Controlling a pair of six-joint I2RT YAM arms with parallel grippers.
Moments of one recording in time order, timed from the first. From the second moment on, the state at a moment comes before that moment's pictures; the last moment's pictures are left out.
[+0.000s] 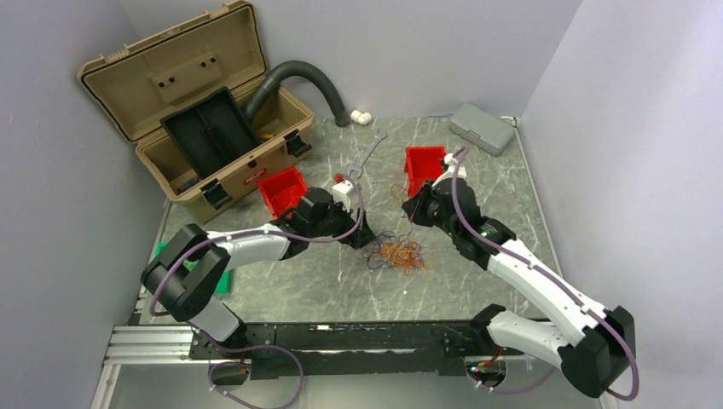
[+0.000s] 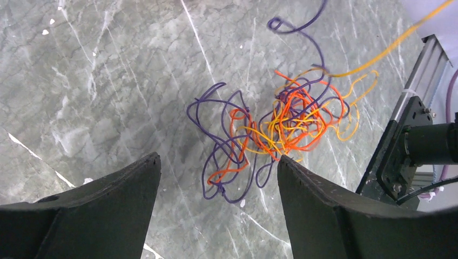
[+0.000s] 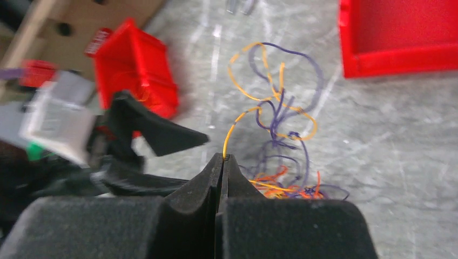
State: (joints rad) left arm -0.71 1.57 0.75 0.33 0.34 -0.36; right arm 0.59 1.05 0.79 -0.27 0.15 0.69
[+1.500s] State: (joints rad) left arm -0.74 1.81 0.99 0.14 0.48 -0.33; right arm 0.59 0.91 1.41 -0.41 -0.08 0.63
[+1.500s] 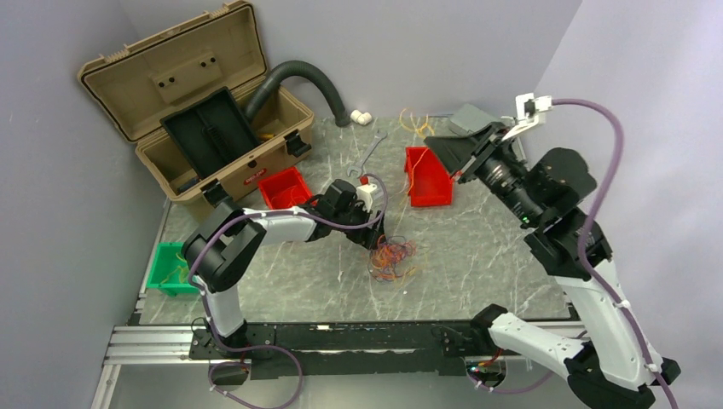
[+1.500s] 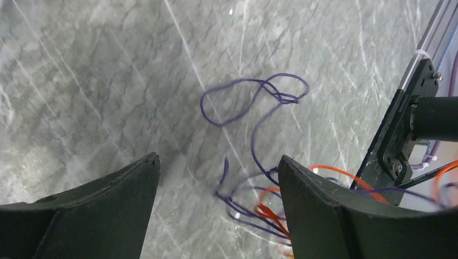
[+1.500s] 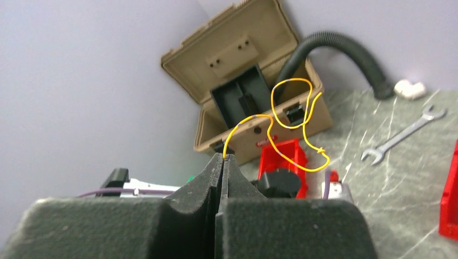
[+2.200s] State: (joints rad) left arm -0.74 1.51 0.75 0.25 0.39 -0.28; right arm 0.59 0.94 1.58 -0.36 0.10 0.54
